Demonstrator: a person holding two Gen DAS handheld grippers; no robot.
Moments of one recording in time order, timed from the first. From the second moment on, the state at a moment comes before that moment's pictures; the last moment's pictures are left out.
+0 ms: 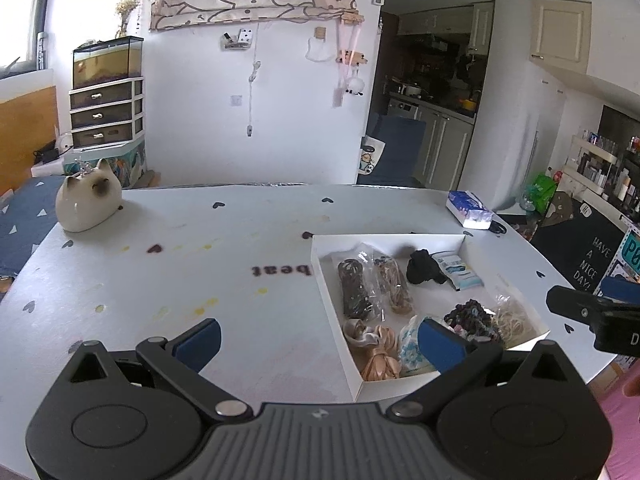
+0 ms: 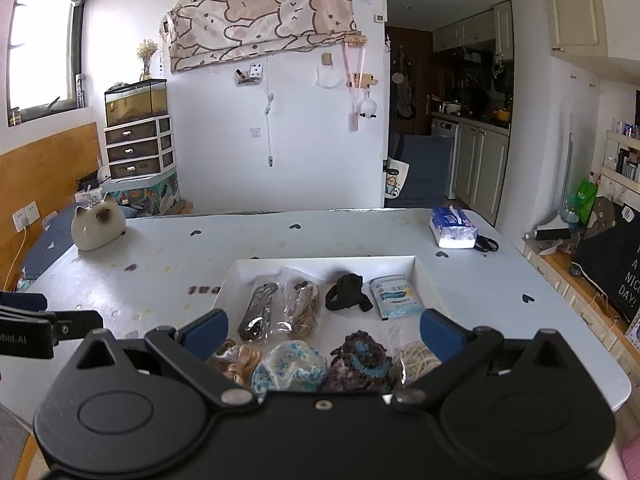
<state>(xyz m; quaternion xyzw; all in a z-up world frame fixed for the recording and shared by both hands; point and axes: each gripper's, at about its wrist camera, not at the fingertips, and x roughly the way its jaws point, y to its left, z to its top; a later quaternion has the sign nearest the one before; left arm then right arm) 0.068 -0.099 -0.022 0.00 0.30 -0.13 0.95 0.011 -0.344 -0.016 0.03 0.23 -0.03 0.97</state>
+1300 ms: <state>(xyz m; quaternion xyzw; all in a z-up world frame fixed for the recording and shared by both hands) 0.052 -0.088 -0.024 0.00 0.29 -0.11 0.95 -0.008 -0.335 -0.021 0.03 0.23 -0.03 0.97</state>
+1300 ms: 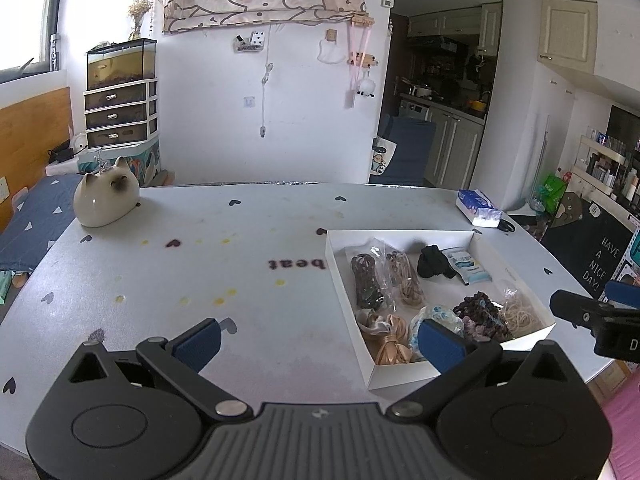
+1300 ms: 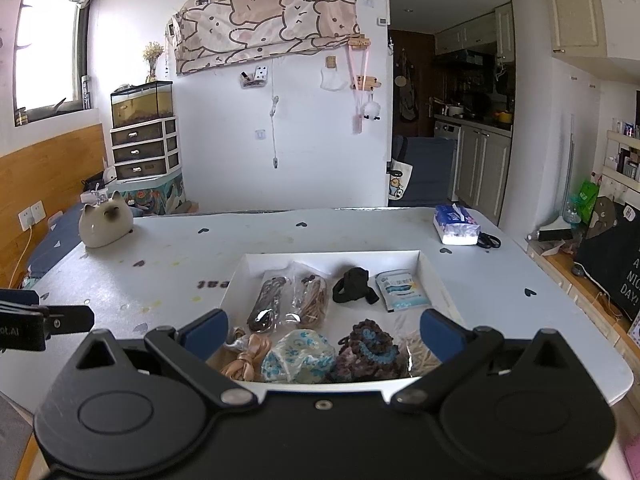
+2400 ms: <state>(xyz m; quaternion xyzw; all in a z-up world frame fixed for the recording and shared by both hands) 0.047 -0.092 -0.024 0.00 0.29 -0.11 0.95 -0.009 -0.341 -0.021 0.03 0.22 -0.03 0.97</state>
